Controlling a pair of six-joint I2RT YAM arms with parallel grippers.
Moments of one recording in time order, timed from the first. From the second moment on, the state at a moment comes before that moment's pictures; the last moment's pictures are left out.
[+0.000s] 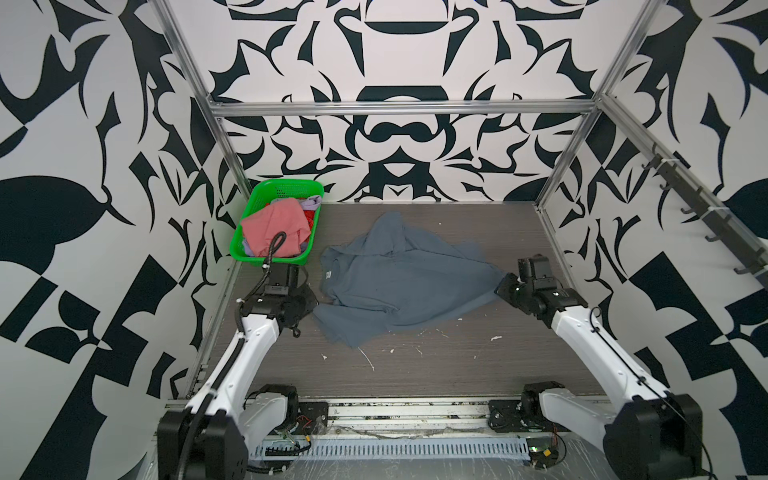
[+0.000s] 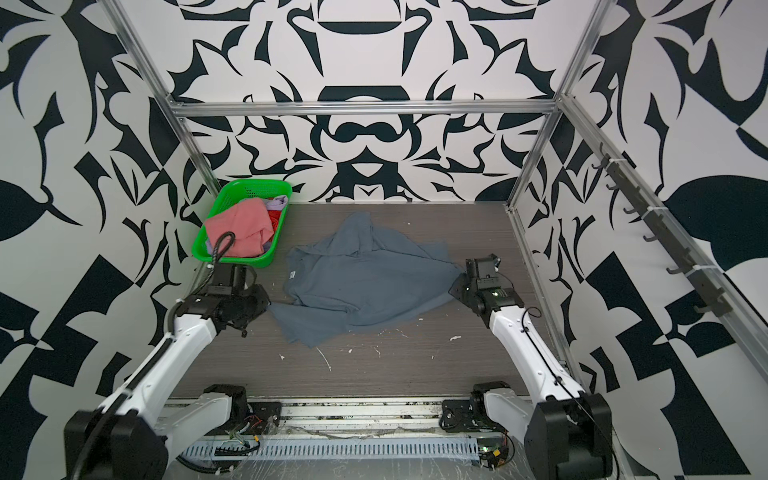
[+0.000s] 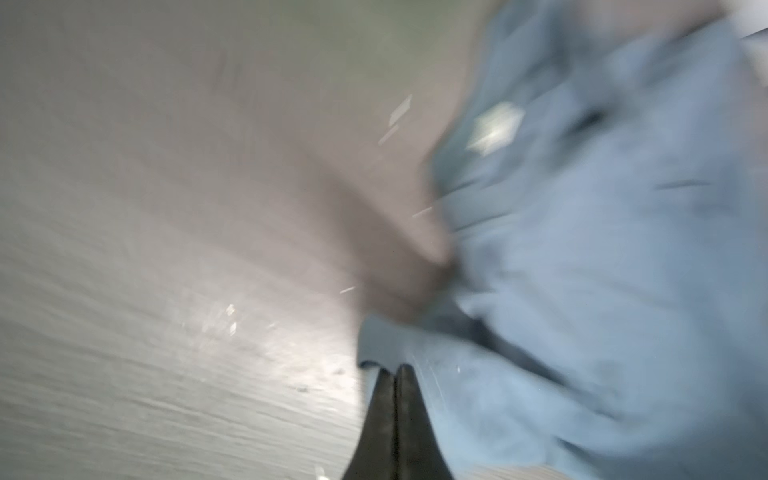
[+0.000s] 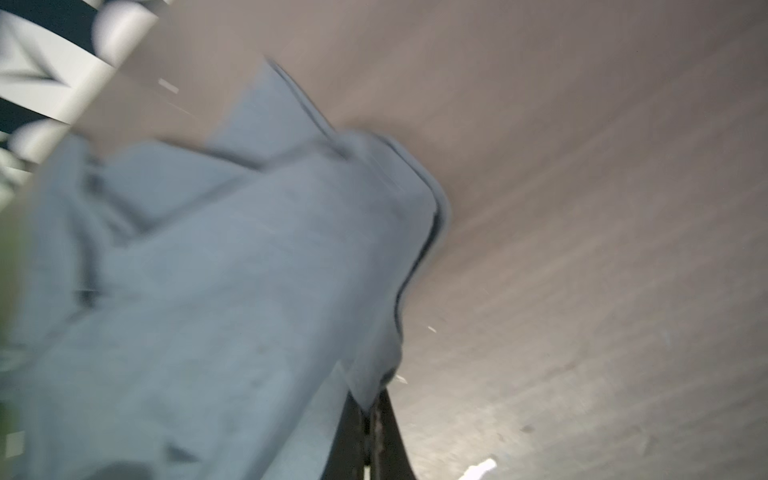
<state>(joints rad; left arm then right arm) -0.12 0.98 0.81 -0.73 0.04 -0.68 0.11 1.05 0.81 -0.59 0.03 0.72</state>
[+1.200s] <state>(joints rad) -0.12 1.58 2.10 -0.49 0.22 -0.38 0.11 1.59 2.10 -0.47 -0.13 0.37</state>
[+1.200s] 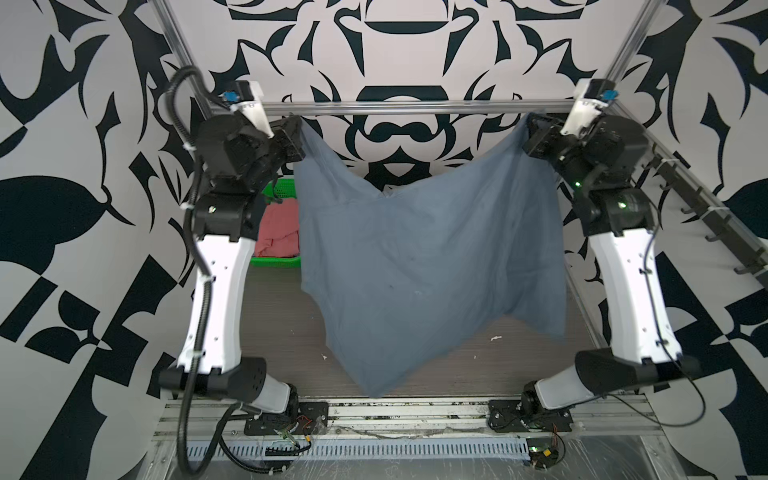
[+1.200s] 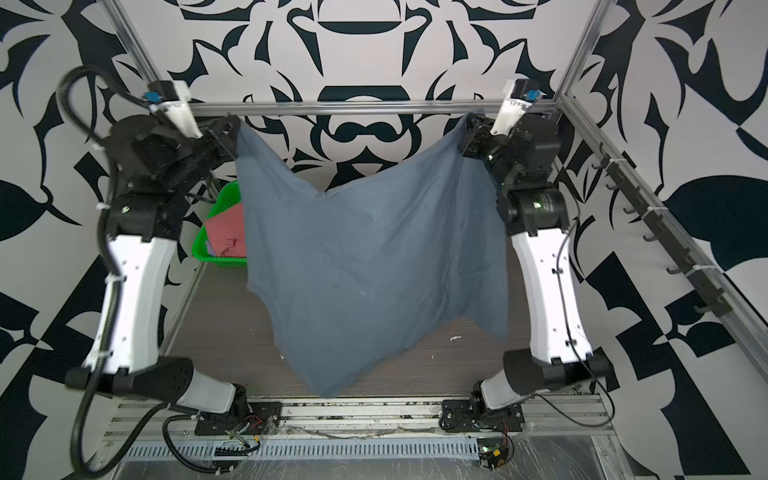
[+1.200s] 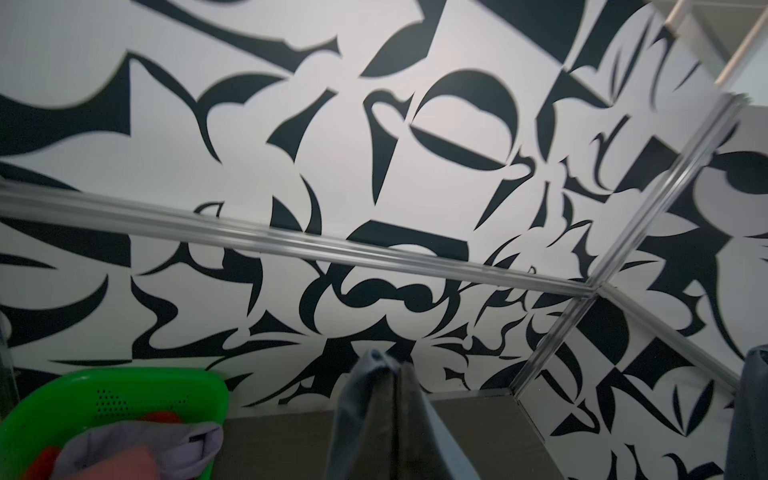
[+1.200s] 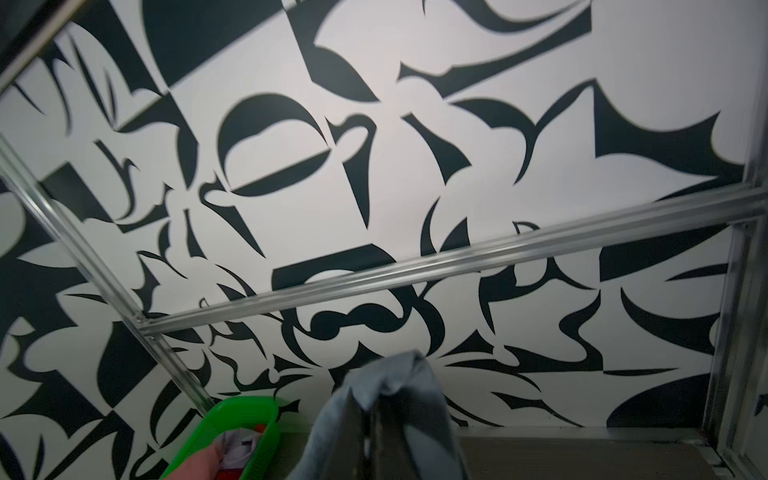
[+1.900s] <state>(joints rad) -0.04 1.11 1.72 -0.35 0.36 -0.60 0.11 1.12 1.68 -0.45 0.02 0.25</state>
